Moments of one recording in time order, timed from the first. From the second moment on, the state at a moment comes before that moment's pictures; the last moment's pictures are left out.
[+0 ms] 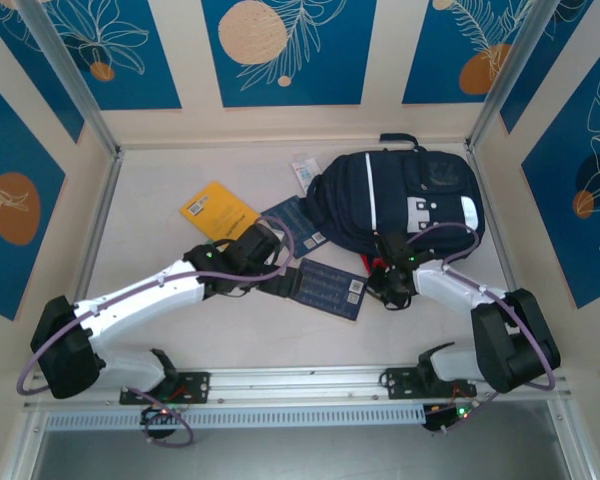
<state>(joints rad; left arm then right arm) -0.90 1.31 1.02 -0.69 -0.09 -0.52 0.40 1.32 0.60 -0.59 -0.11 0.94</state>
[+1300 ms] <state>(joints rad) -0.86 1.30 1.02 -0.71 -0.09 -0.52 0.33 1.54 0.83 -0.65 -0.10 0.79</state>
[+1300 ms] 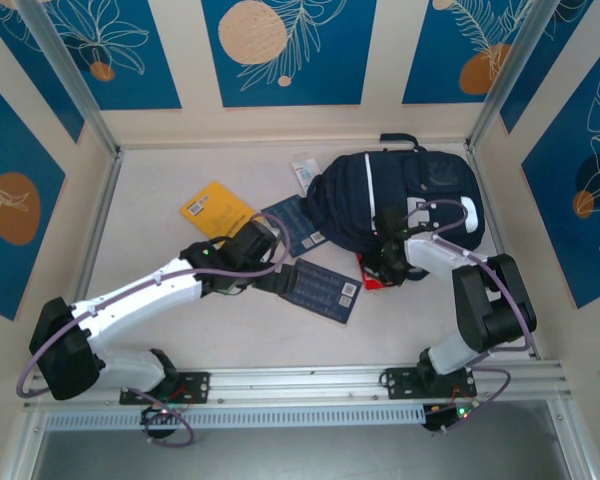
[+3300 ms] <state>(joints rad) -0.84 1.82 1.08 -0.41 0.13 -0.59 0.31 1.56 0.58 -0.16 -0.71 0.75</state>
